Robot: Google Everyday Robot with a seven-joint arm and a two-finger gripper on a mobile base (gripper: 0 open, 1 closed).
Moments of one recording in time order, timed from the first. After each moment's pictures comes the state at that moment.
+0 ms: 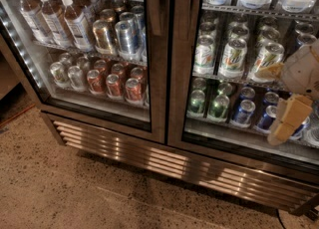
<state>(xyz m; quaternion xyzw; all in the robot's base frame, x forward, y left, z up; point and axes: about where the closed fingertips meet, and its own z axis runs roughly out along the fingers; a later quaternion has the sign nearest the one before) 0.463 -0.234 0.866 -0.62 0.75 0.13 0.19</state>
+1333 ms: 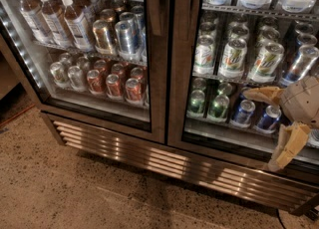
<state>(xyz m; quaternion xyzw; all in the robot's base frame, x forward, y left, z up) 0.426 -0.219 0.835 -0.65 0.67 0.24 0.28</state>
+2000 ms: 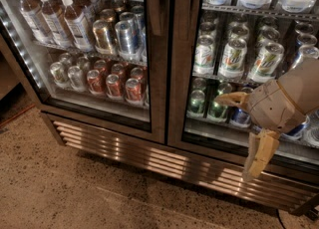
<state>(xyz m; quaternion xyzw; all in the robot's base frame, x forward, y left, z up) 0.410 -0.154 0.831 -0.70 0.64 0.22 0.24</state>
